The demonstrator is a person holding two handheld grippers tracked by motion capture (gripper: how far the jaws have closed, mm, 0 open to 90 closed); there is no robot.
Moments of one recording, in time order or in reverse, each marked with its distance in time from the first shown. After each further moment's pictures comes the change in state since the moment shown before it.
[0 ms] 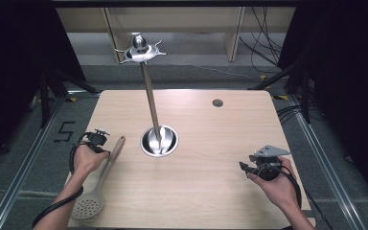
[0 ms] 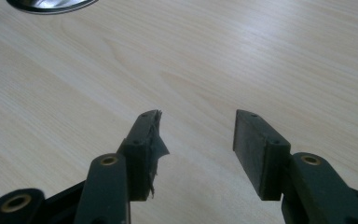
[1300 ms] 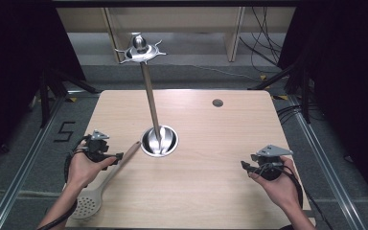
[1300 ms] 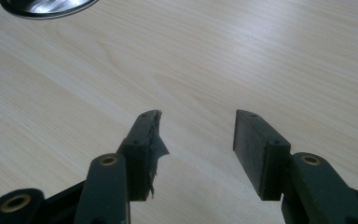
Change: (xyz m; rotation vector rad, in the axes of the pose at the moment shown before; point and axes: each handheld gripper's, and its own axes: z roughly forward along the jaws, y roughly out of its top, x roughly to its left) left arm -0.027 -0.017 -0.043 -0.267 -0.088 0.035; right arm -0.002 0.000 -0.003 -0.009 -0.013 0.025
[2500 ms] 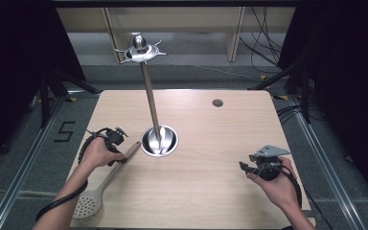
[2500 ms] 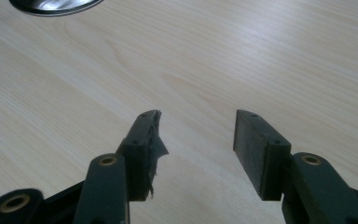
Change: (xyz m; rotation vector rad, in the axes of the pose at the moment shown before) left arm -0.010 0.036 0.043 0.463 -0.050 0.116; right arm 0.002 0.001 0.000 0.014 0.017 -0.023
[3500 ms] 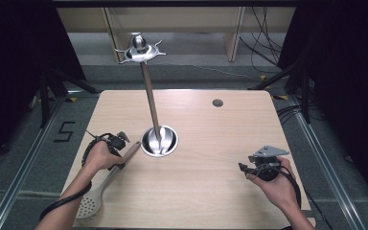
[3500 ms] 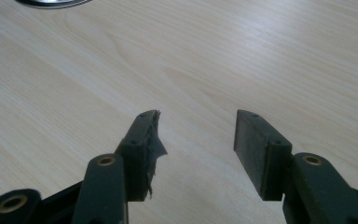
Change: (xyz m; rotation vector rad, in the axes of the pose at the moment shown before) left arm -0.003 -0.003 0.018 0.080 -0.023 -0.052; right arm 0.004 0.000 0.001 0.030 0.010 0.021
